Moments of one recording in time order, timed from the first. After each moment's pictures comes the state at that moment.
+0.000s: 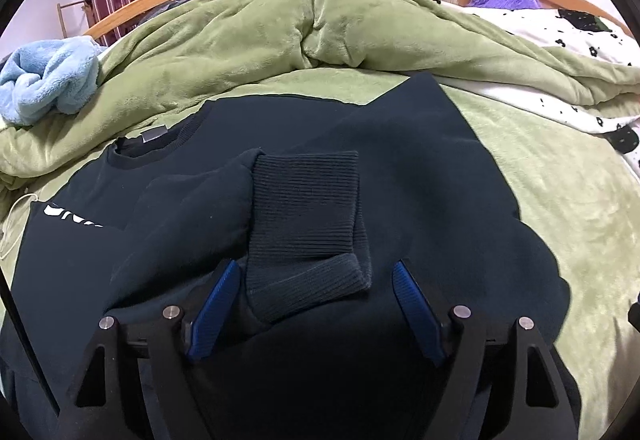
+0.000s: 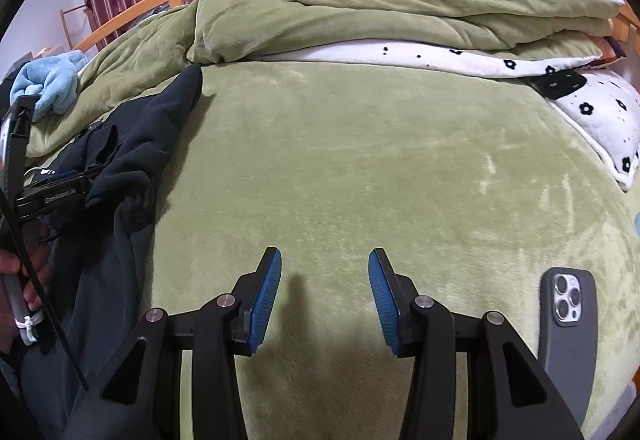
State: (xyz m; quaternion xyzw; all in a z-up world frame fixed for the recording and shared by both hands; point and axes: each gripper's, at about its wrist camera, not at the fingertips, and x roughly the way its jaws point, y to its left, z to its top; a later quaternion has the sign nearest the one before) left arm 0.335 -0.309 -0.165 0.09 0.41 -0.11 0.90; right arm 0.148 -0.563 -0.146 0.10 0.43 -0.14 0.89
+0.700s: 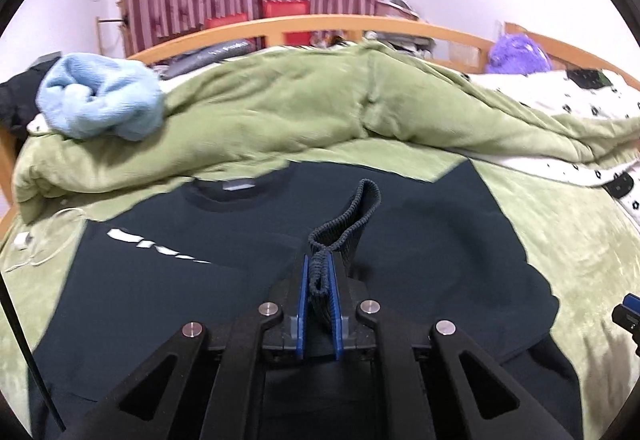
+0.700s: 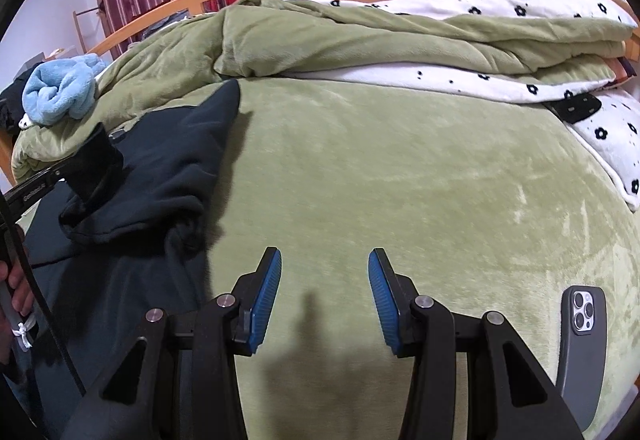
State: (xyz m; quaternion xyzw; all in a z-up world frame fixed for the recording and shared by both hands) left arm 0.314 -0.218 -0.100 0.06 0.32 -0.08 0.94; right arm 0.166 -0.518 -0.120 0.09 0.41 -0.12 0.90
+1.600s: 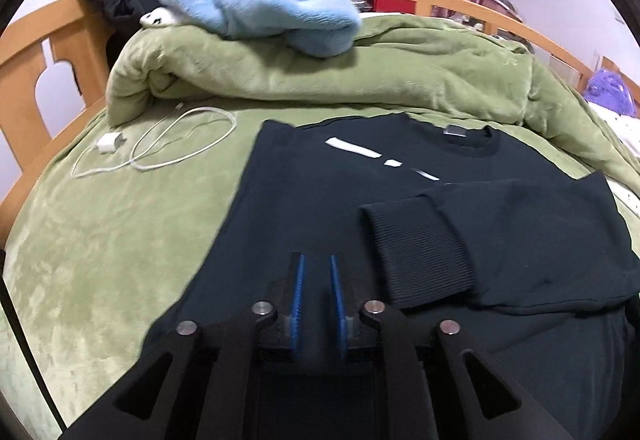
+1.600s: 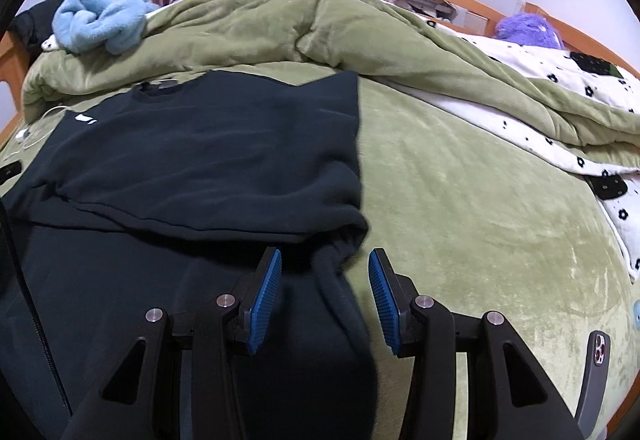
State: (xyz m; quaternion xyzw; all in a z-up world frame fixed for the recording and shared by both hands) left arm 0.309 0.012 -0.134 -0.02 0.39 0.05 0.92; right arm 0.214 -0.398 -0.129 -0.01 0.42 -0.09 0.90
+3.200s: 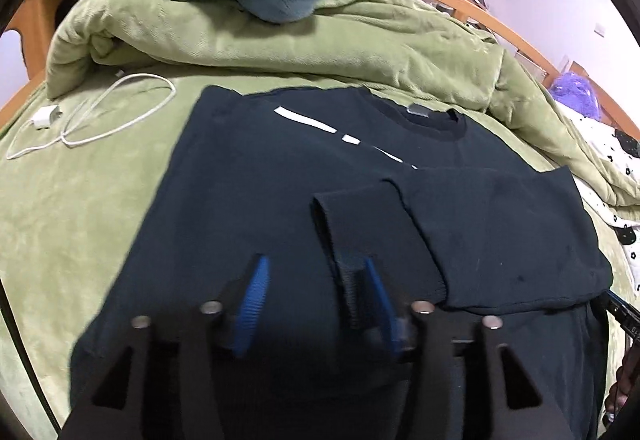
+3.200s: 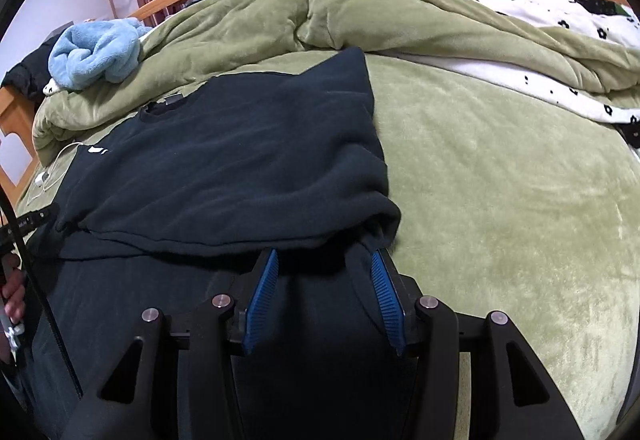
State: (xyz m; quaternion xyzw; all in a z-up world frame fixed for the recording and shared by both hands) left arm 0.339 0.003 -0.162 -0.07 0.43 -0.06 0.90; right arm 0.226 -0.409 -0.143 0.08 0.44 -0.06 0.89
